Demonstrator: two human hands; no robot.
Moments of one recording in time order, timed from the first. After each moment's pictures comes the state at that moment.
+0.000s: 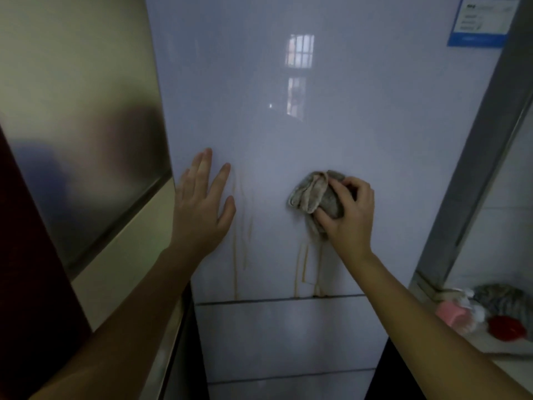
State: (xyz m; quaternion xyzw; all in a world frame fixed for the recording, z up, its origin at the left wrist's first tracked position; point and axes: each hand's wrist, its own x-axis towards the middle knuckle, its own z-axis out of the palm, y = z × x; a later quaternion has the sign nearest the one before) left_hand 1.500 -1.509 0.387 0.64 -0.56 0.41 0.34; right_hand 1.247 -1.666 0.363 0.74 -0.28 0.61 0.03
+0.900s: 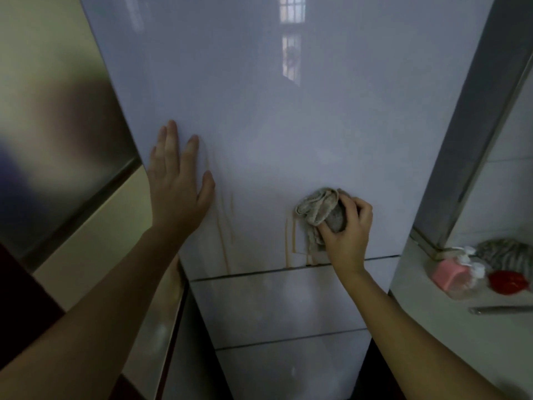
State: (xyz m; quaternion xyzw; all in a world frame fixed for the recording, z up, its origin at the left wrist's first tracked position) left_hand 1.490 -1.518 0.385 0.67 -0.53 0.40 0.33; right_hand 1.220 -1.656 0.261 0.68 -0.36 0.62 -0.15
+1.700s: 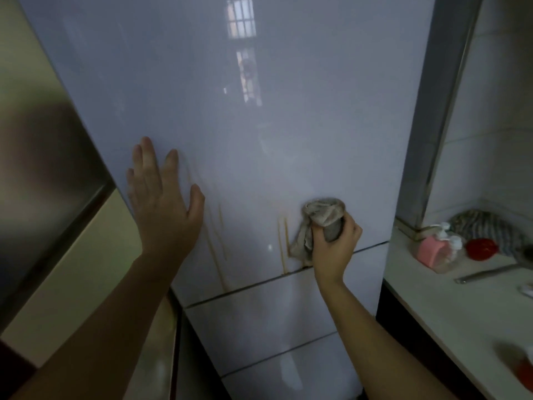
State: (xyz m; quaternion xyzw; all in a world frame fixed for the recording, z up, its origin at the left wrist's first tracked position) left_hand 1.484 -1.519 0.384 0.65 -0.54 0.36 0.39; right_hand 1.258 -1.630 0.240 0.44 -0.45 0.71 -0.30
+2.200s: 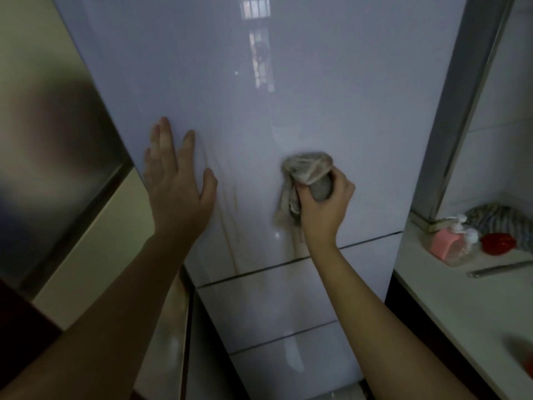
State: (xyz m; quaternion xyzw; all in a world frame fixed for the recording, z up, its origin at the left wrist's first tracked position) left_hand 1.488 -1.513 0.385 0.66 -0.55 0.36 0.36; right_hand 1.296 -1.613 0.310 0.48 -0.38 0.73 -0.30
